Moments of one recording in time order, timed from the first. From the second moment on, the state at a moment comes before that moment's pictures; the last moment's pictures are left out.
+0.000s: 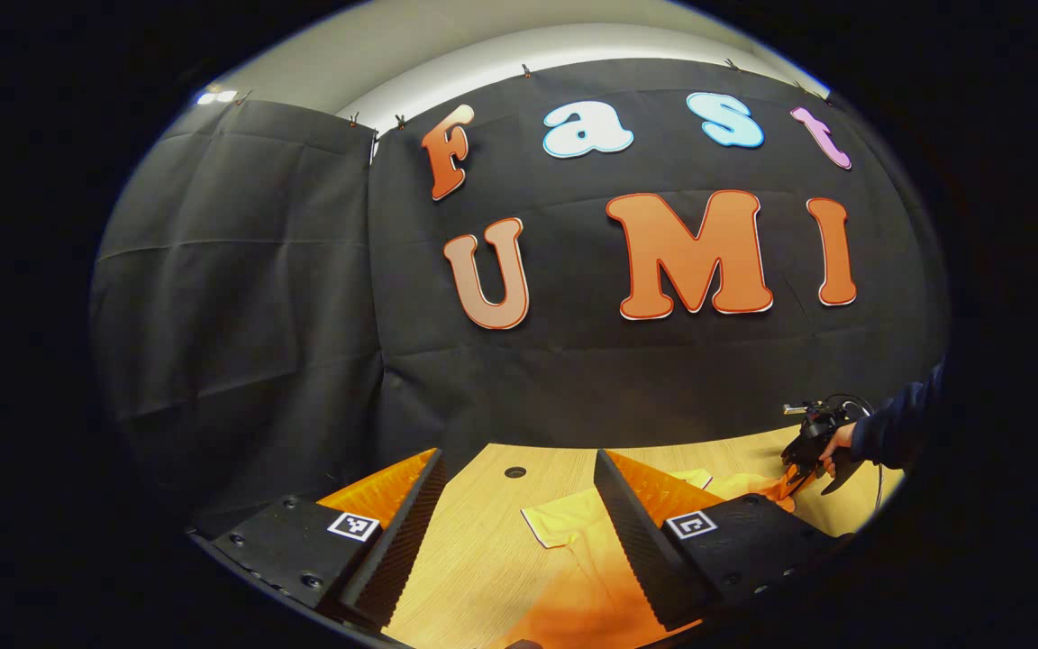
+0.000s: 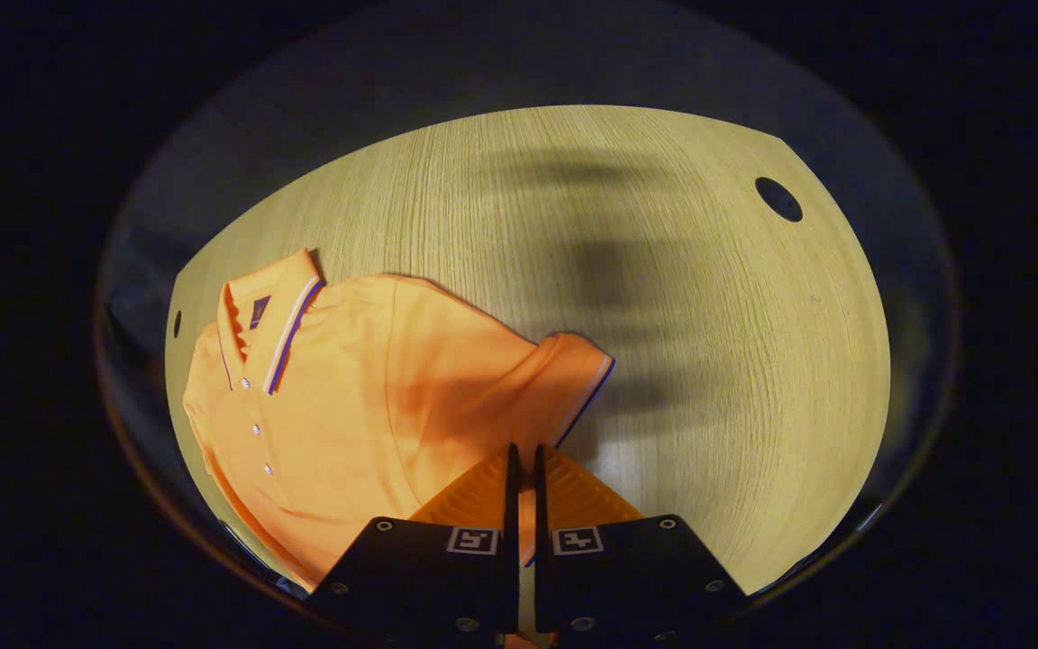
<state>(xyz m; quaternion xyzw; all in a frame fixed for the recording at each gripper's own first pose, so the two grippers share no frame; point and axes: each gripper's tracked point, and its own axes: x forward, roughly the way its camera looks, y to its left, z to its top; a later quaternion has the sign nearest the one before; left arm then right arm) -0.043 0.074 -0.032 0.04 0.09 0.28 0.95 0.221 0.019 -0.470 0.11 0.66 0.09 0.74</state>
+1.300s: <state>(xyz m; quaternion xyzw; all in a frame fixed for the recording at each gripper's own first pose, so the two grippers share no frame) -0.048 0.065 -0.064 -0.02 0.18 0.27 0.94 0.239 0.103 -0.314 0.19 0.50 0.21 0.82</state>
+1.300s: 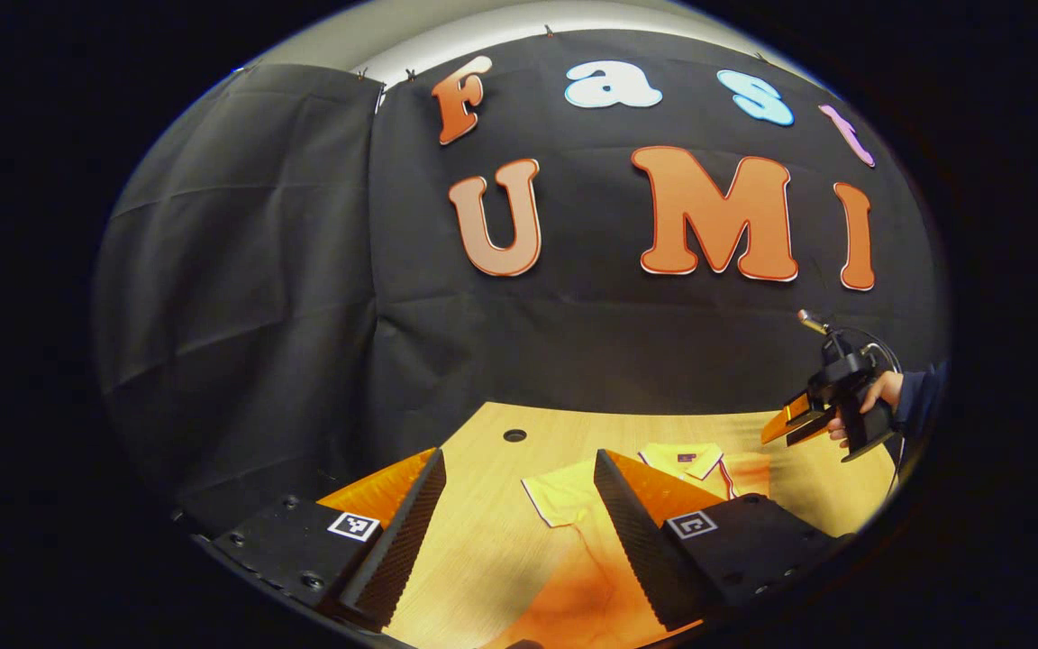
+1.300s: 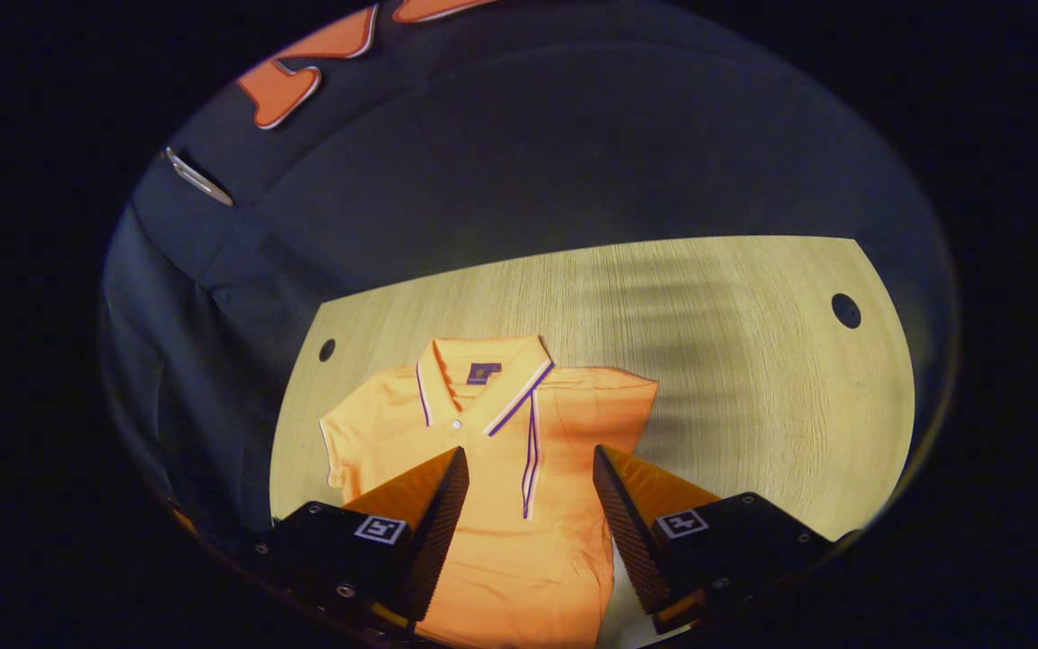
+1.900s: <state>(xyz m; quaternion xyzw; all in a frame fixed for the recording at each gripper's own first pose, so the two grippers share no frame) -0.050 0.039 -0.127 -0.13 0.38 0.17 0.90 0.184 0.049 -0.226 0.18 0.38 0.11 0.90</state>
